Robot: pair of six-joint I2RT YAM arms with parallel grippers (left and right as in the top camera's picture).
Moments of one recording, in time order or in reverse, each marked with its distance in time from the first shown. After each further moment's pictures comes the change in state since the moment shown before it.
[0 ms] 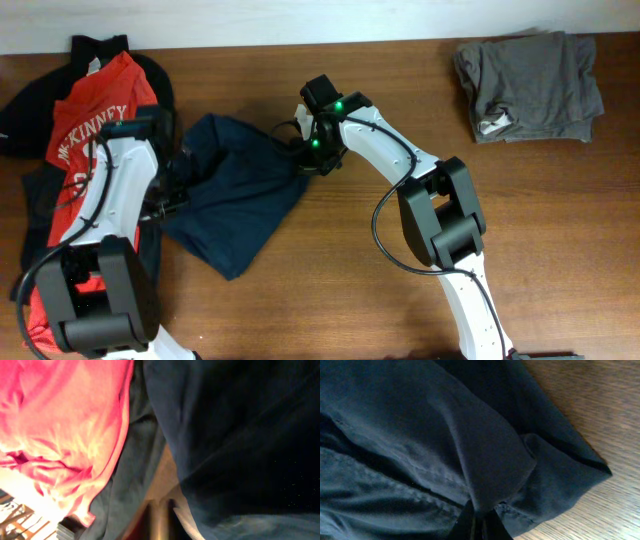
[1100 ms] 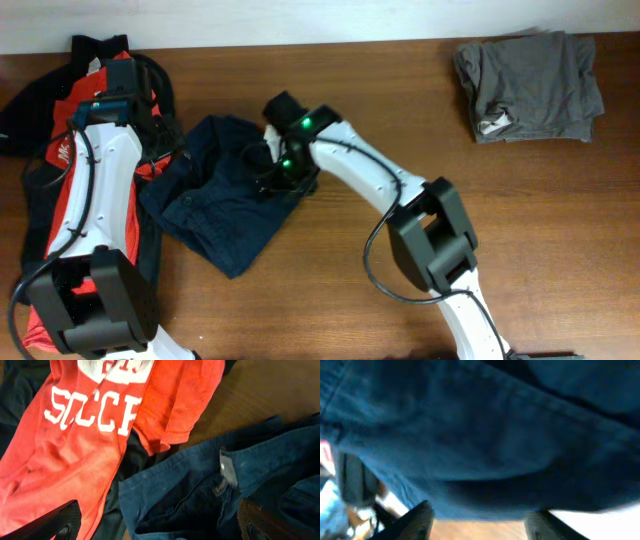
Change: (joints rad) left arm 0.018 -0.003 0.207 0.235 0.035 -0.011; right arm 0.164 -0.089 -0.003 -0.111 0.012 0.106
